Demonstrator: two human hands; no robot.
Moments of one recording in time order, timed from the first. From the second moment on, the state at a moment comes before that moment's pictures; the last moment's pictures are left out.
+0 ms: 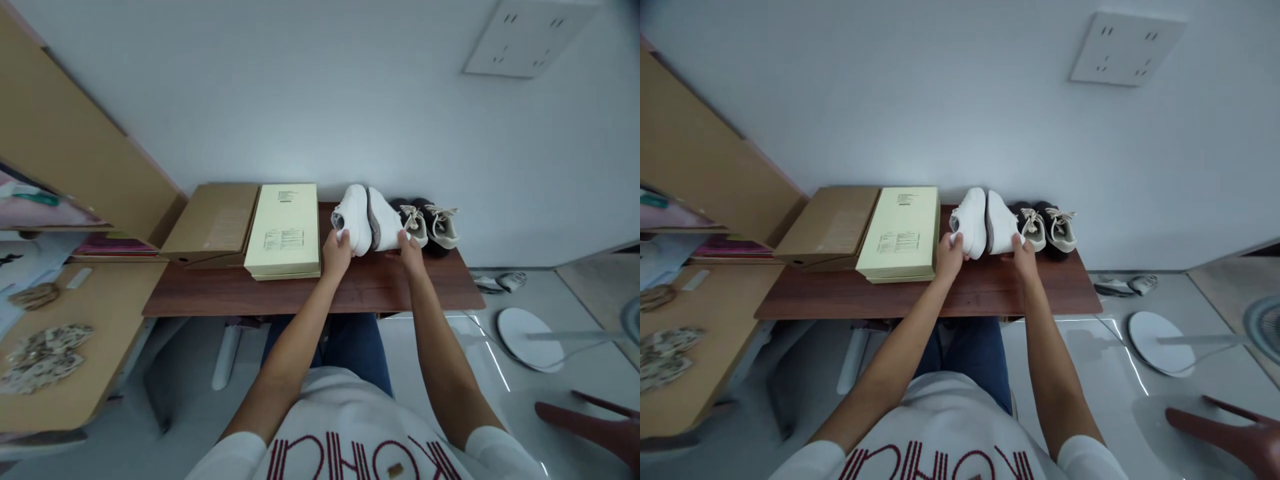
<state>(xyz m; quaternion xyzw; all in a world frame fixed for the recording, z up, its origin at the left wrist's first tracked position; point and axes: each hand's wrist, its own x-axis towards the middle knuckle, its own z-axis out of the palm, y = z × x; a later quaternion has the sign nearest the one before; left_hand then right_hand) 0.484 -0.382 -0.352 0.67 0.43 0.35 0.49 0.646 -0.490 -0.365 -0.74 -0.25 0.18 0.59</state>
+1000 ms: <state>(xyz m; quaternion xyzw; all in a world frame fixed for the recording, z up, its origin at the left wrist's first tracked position) 0.587 -0.500 -0.347 0.83 0.24 0.24 0.45 0.756 -0.563 -0.386 -0.88 -0.10 -0.03 0.47</state>
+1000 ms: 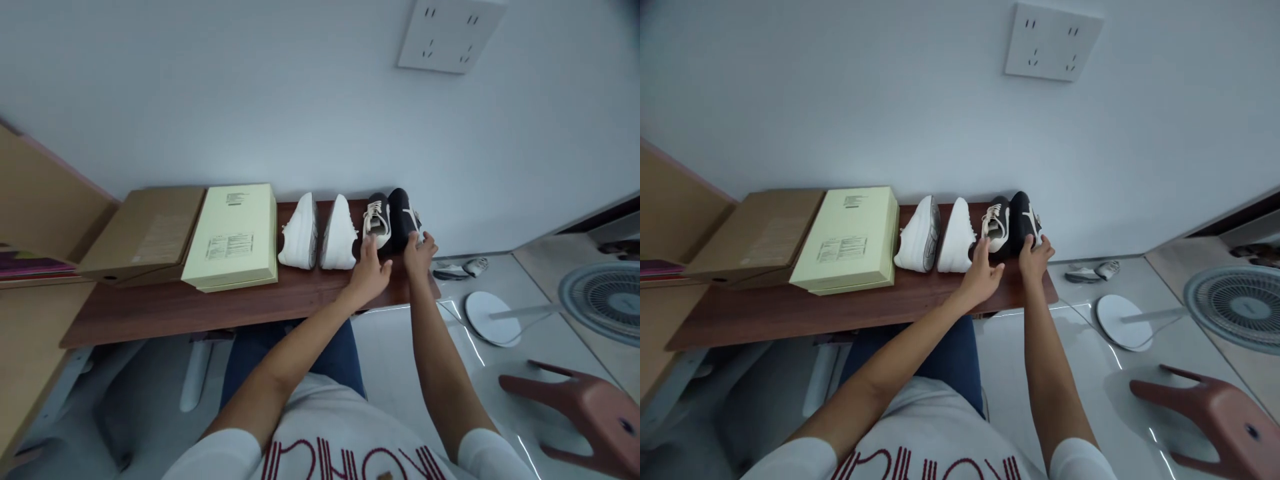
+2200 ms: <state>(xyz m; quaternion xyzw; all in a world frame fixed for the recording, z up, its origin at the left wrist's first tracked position) 0.544 -0.376 -0.372 0.70 0.52 0.26 0.42 0.685 -0.521 -0.368 -0.87 -0.42 -0.12 0.23</state>
